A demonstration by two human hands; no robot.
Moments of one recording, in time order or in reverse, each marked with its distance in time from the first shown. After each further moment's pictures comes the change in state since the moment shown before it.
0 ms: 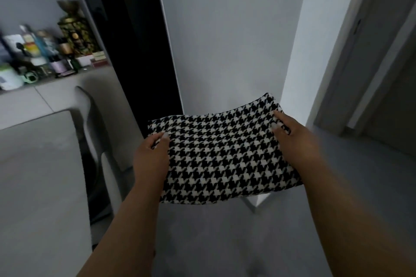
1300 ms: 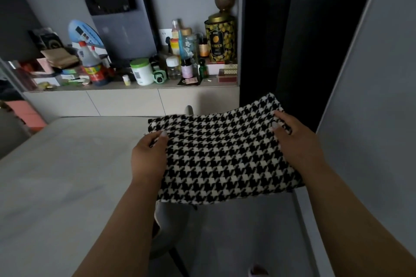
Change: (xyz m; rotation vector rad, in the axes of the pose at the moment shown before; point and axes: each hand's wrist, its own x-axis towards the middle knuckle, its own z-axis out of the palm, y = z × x) left_hand 0.424 -0.021 -0.105 0.060 0.717 -0.183; right_hand 0.380 -0.245 0.433 0.201 -0.610 -0.425
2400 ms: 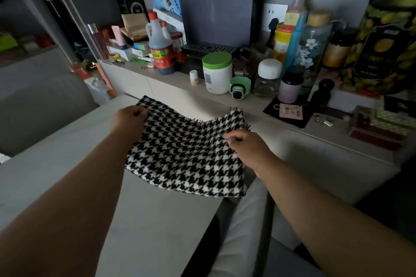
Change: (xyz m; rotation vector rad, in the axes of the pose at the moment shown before) left_hand 0.414 -0.080 -0.050 0.466 0.295 -0.134; right_hand 0.302 -0.086 0.365 0.035 -0.851 -0.073
